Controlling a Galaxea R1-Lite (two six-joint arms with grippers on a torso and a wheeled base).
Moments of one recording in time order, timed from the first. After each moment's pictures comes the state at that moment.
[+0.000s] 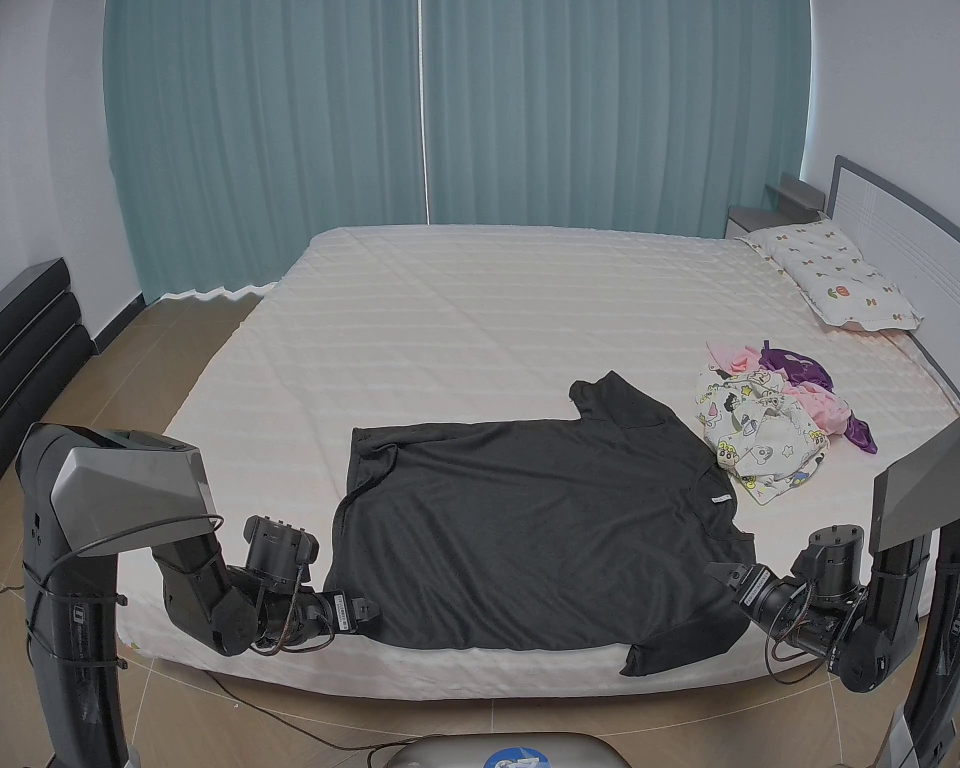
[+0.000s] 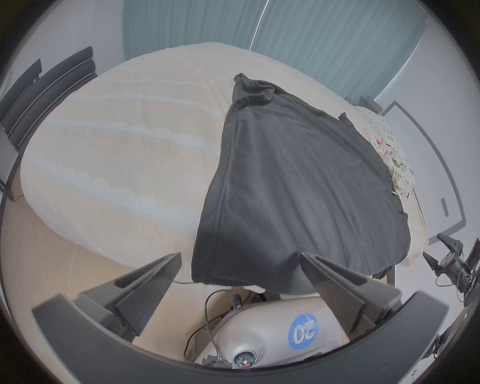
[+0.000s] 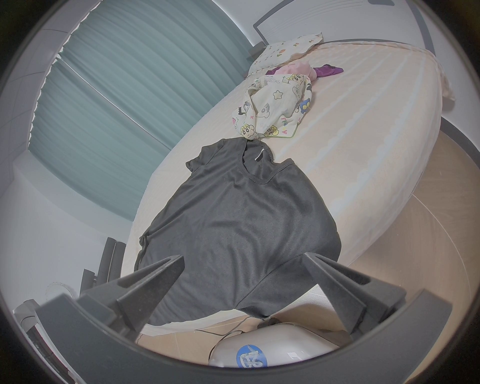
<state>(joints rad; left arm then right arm) -0.28 2.34 -0.63 -0.84 -0.04 -0.45 0.22 2.22 -0.08 -1.55 -0.04 0.84</state>
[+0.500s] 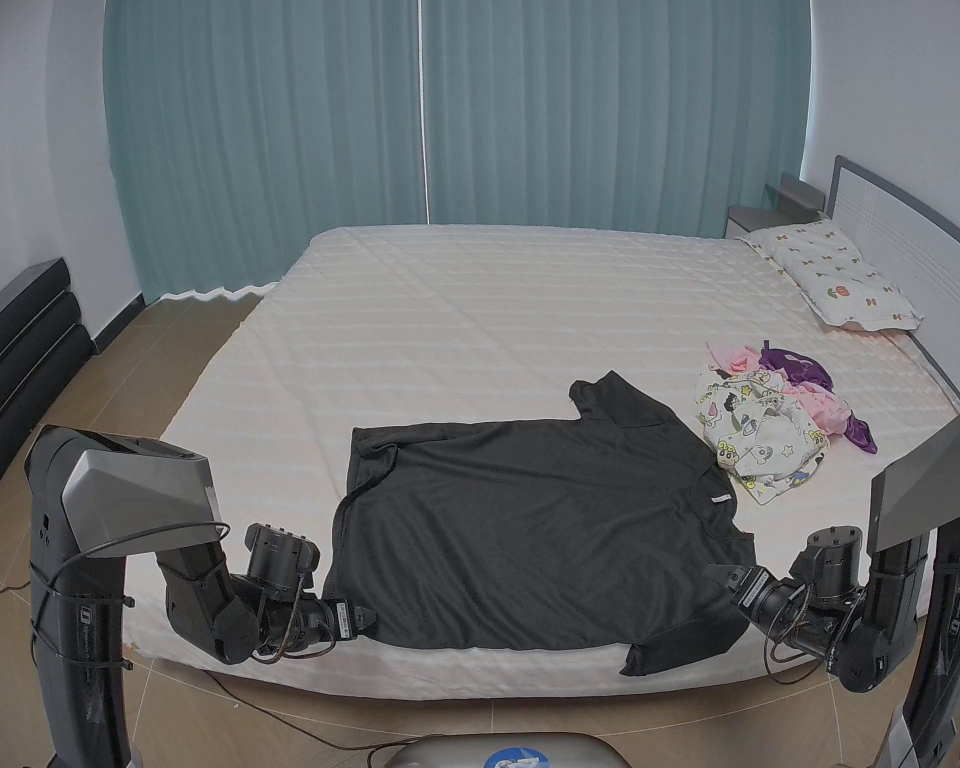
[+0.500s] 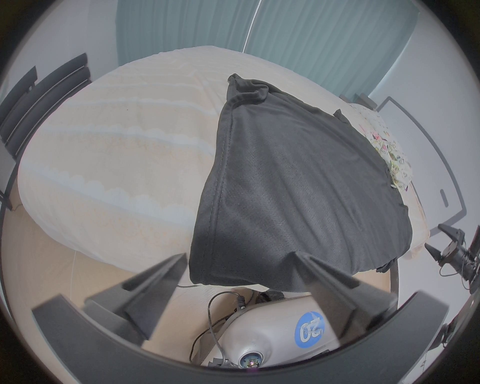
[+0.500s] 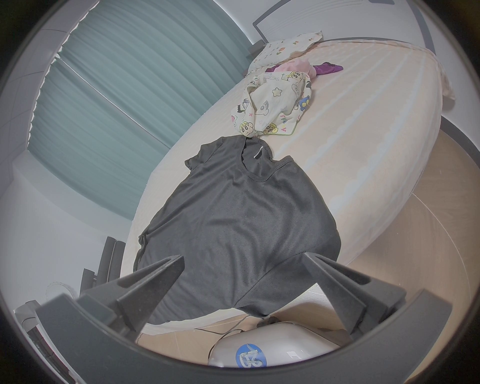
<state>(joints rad) -0.29 2.36 -0.60 -0.86 -0.04 -0.40 0.22 2.23 -0.09 -1.55 -0.04 0.84</state>
